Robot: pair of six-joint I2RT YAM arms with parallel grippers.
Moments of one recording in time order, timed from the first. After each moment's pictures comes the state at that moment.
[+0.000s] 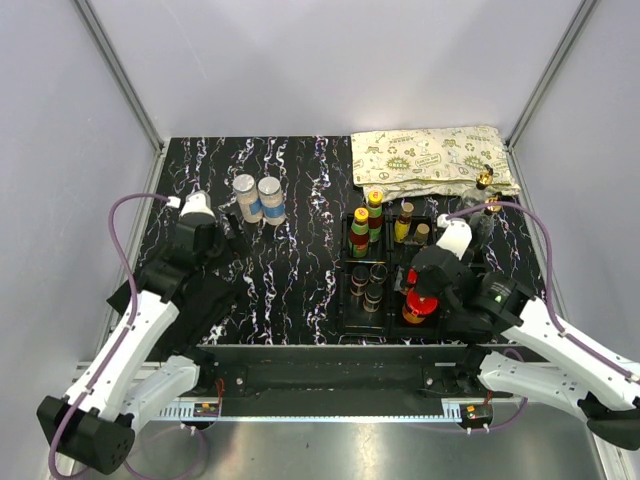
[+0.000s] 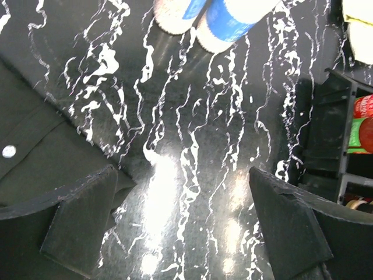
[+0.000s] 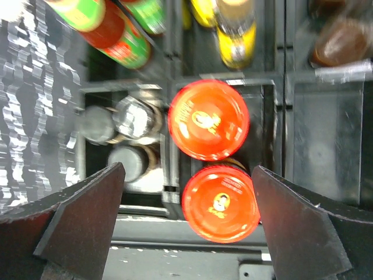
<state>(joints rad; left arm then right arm) -0.35 0.83 0.81 -0.63 -0.21 -0.56 0.92 0.84 0.91 -0.94 0.59 0.85</state>
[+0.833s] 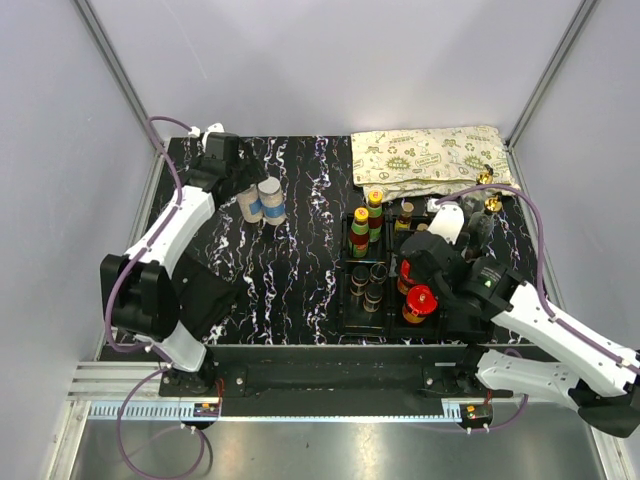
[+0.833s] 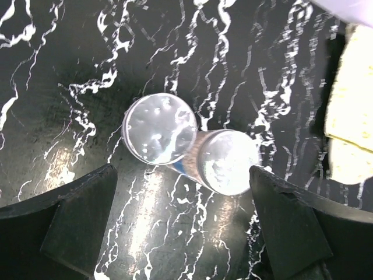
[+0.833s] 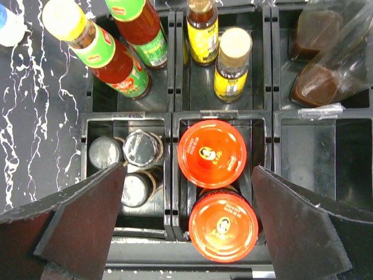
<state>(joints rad) -0.24 1.60 1.39 -0.47 -0.21 -0.58 0.92 0.95 1.06 -0.93 0.67 0.76</state>
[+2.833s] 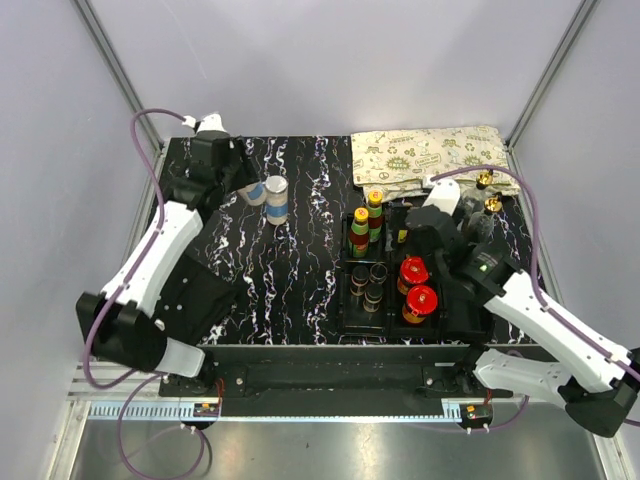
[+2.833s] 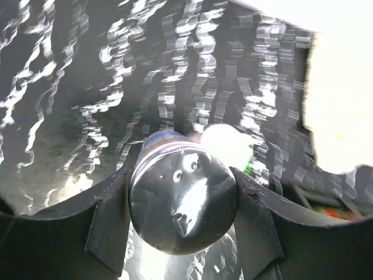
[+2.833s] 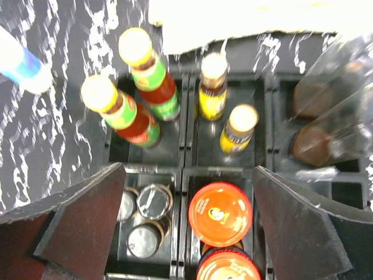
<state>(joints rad) -0.24 1.47 1.39 -0.49 -0.20 -0.48 0.81 1.03 1.10 -0.71 0.64 0.53</state>
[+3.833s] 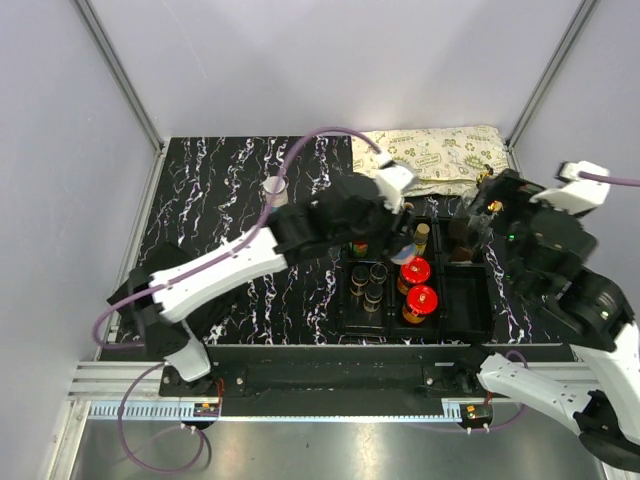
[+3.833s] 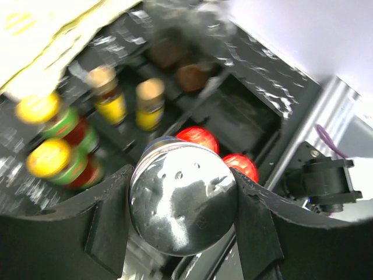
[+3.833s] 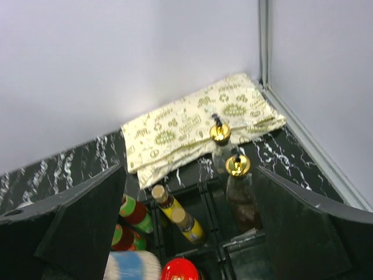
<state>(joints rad) -1.08 1.58 1.70 -0.55 -0.05 -0.26 0.76 0.81 1.41 -0.70 1.01 0.35</state>
